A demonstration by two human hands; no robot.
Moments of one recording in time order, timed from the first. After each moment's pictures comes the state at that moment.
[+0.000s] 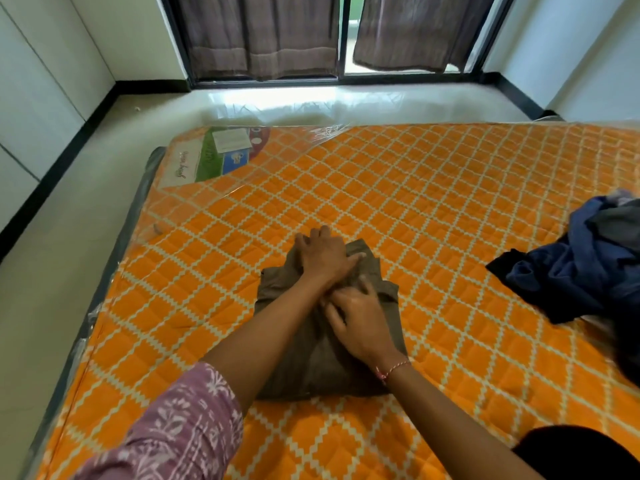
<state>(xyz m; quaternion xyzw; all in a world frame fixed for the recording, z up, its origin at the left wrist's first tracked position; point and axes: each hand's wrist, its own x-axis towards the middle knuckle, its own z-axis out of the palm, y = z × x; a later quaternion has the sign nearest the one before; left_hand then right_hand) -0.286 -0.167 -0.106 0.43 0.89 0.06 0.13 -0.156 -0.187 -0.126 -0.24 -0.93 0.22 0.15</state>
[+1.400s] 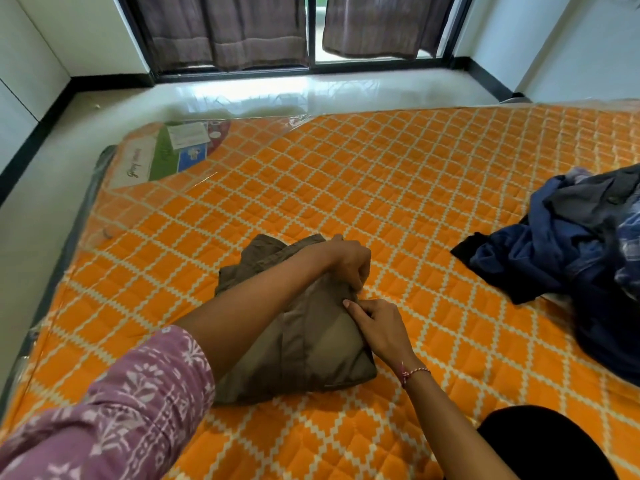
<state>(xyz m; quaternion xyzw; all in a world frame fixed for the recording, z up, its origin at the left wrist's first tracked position) -0.235 -0.106 -0.082 0.71 0.63 -0.14 0.29 -0.081 -0.136 -0.161 -0.40 -0.80 0.43 0.15</state>
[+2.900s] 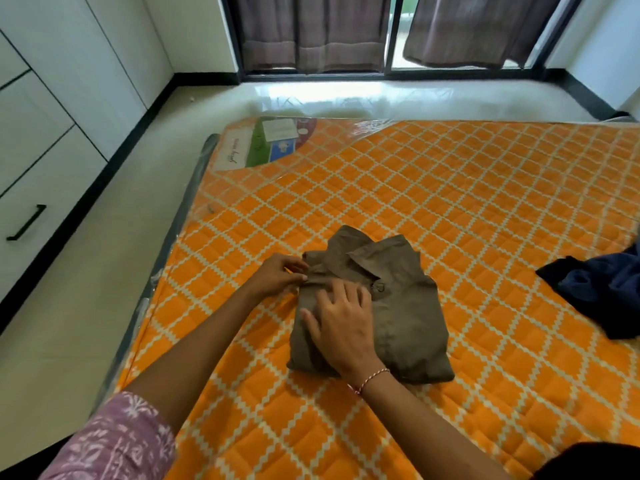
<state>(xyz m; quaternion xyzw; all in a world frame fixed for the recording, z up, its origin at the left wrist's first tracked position) -0.363 -0.319 -0.131 0.38 0.81 0.33 0.30 -0.187 -0.270 -0.125 -0.24 -0.96 0.06 0.13</state>
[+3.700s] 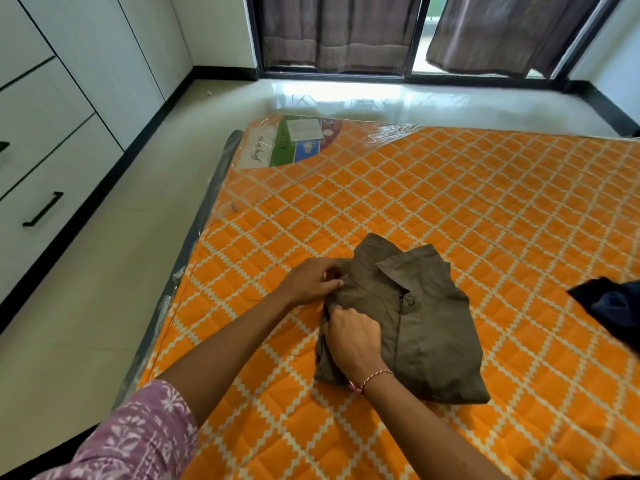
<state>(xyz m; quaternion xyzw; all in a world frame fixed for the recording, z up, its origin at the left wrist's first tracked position) -0.365 -0.309 -0.144 0.52 0.80 0.24 0.19 -0.222 -0.284 -0.130 -0.27 -0.96 0.11 -0.05</state>
